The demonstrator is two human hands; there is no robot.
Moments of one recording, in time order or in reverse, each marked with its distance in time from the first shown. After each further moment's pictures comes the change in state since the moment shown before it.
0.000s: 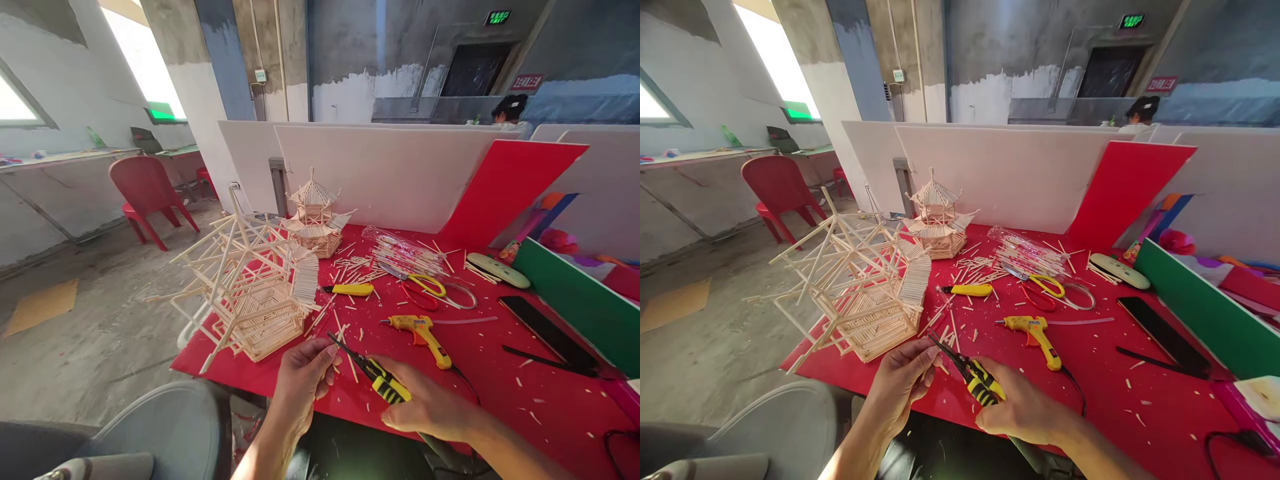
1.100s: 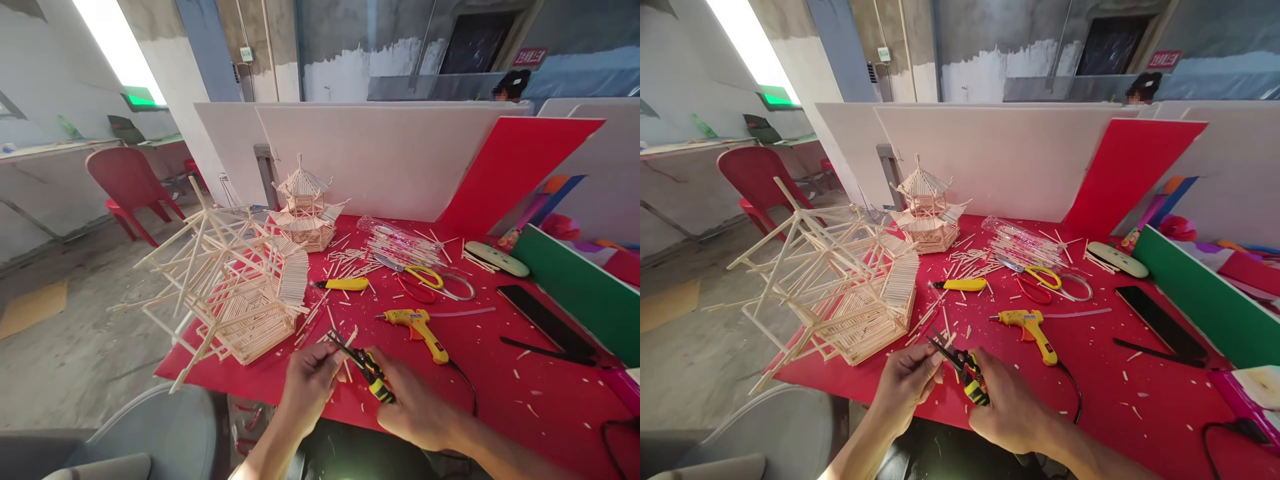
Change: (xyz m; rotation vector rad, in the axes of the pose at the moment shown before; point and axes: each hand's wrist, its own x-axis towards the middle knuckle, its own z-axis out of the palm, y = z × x) left_hand 0.017 -0.026 0.008 0.310 -0.180 0.125; right_hand 0.017 0.026 0.006 -0.296 0.159 -0.130
